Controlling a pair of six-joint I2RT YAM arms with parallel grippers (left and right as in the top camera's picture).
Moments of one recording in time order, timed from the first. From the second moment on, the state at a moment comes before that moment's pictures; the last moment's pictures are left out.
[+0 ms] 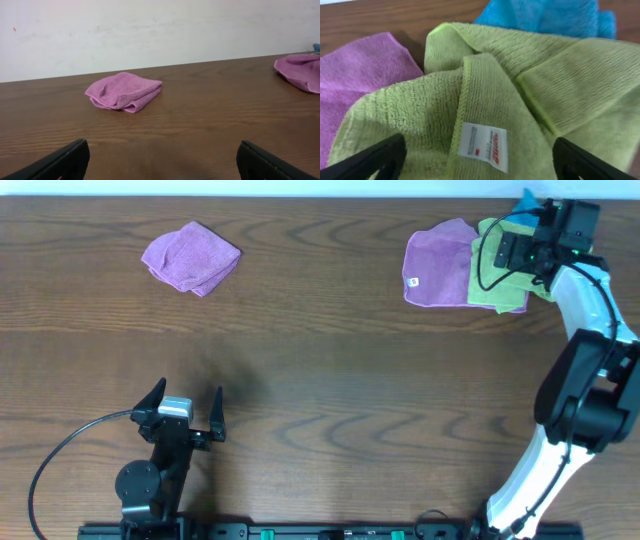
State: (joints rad) left arm 0.07 0.01 0.04 -0.13 0.23 0.07; right arm -0.26 2.17 1.68 -0.36 -0.07 -0.03
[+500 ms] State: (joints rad) left arm 0.07 0.02 0.04 -0.13 0.23 0.07; right arm -0.26 2.20 1.68 -0.34 -0.07 -0.03
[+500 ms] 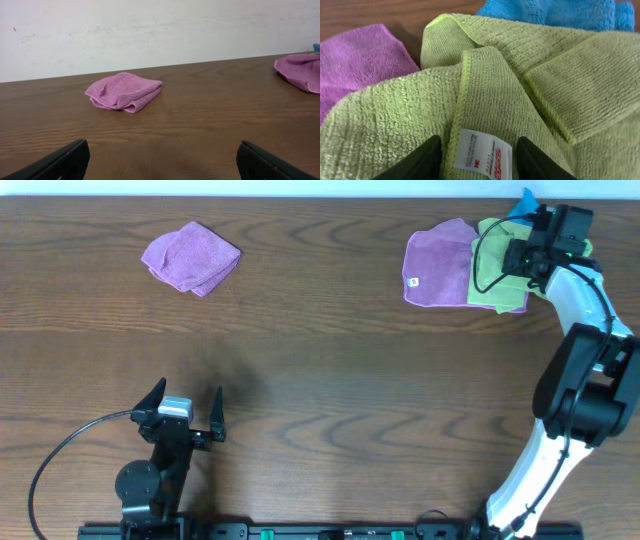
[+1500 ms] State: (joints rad) left arm 0.07 0.02 0.04 -0.13 0.23 0.07; right arm -0.15 1.80 1.68 -0.63 -0.05 -0.09
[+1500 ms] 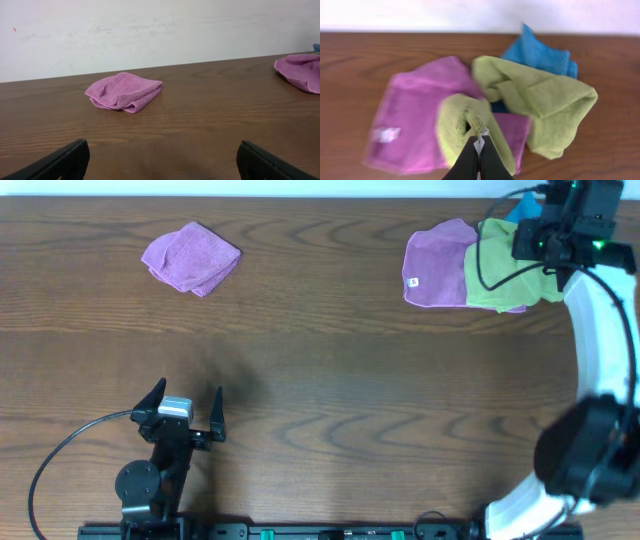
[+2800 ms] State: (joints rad) left arm 0.07 0.01 0.04 -0.13 0.23 0.07; right arm 0.81 1.57 1.68 -0.97 -0.05 0.00
